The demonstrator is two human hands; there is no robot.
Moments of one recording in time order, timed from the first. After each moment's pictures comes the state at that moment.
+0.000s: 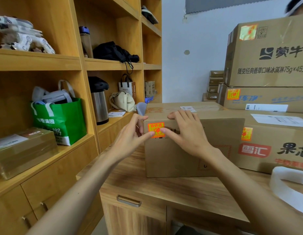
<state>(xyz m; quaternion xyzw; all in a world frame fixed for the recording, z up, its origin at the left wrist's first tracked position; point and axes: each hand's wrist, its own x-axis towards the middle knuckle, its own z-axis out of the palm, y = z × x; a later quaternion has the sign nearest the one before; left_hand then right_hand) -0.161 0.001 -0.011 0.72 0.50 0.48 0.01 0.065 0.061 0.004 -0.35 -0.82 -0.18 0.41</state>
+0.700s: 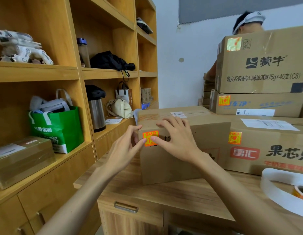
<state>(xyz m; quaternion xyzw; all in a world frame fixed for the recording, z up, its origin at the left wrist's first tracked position) -0.157 -0.021 -0.018 0.72 0.52 0.46 -0.05 0.058 0.044 0.009 -0.34 -0.84 -0.13 0.41</state>
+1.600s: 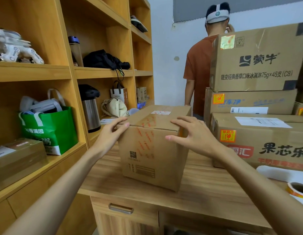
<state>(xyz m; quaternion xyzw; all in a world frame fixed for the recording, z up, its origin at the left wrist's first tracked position) -0.188 0.010 0.014 0.62 0.55 0.53 0.18 0.125 0.039 0.032 -0.41 -0.85 0.00 0.32</state>
